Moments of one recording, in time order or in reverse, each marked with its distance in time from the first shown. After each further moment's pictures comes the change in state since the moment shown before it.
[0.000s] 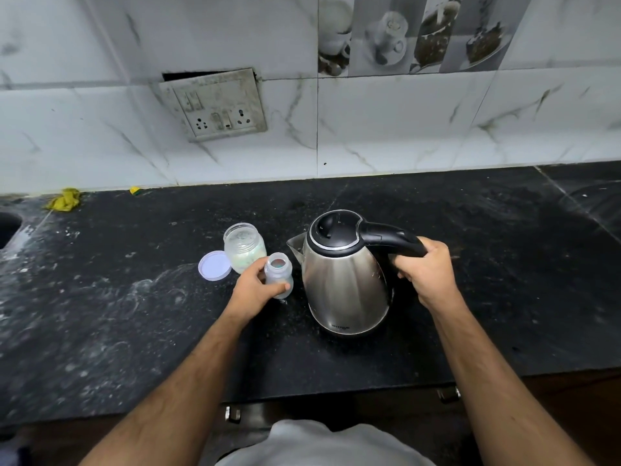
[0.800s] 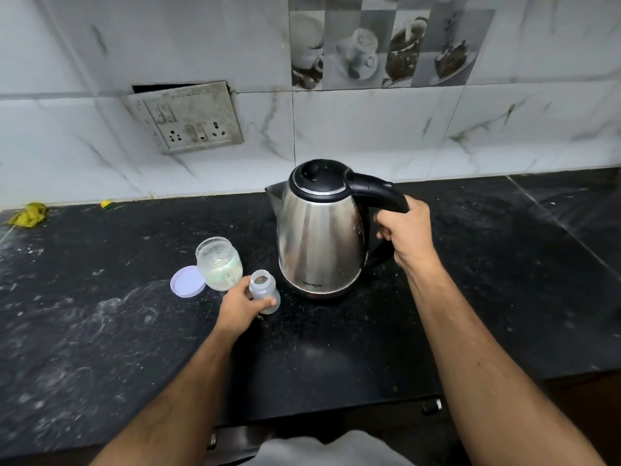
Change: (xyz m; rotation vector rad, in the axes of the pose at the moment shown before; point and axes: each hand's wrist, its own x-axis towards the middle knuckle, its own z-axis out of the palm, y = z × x) left_hand 0.018 -0.021 0.030 0.030 0.041 -0.062; right_hand 0.064 -0.045 -0.002 0.147 0.084 -0.084
